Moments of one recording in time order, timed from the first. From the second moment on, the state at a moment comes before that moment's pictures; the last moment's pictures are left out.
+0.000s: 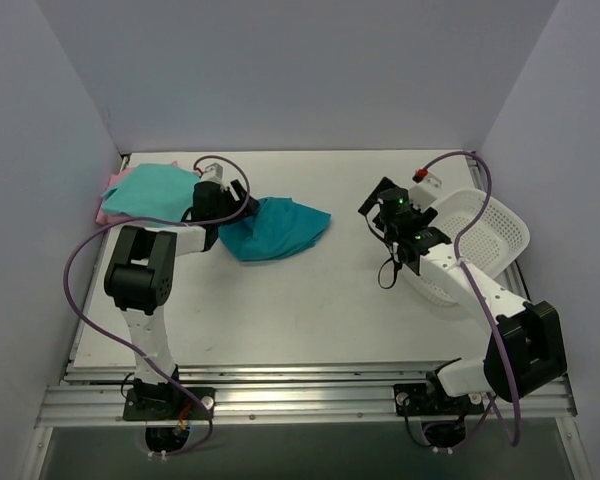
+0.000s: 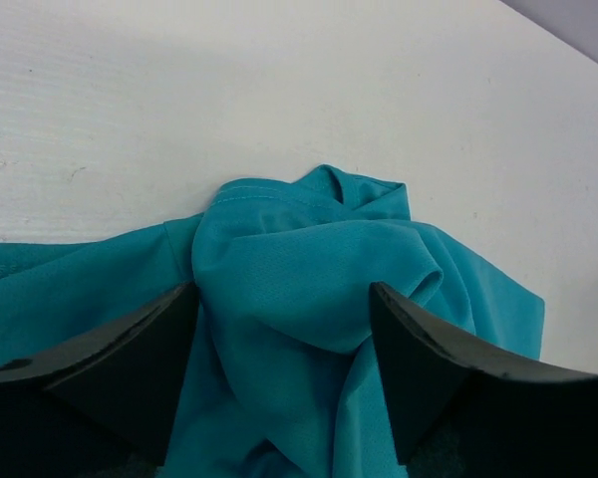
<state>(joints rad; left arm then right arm) -0.22 2.01 1.13 0.45 0.14 -0.61 0.42 1.36 0.96 -0.17 0.56 0.78</state>
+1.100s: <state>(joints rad) -0.39 2.04 2.47 -0.29 0.16 -0.48 0.42 1.32 0.96 -0.18 0.56 0.78</state>
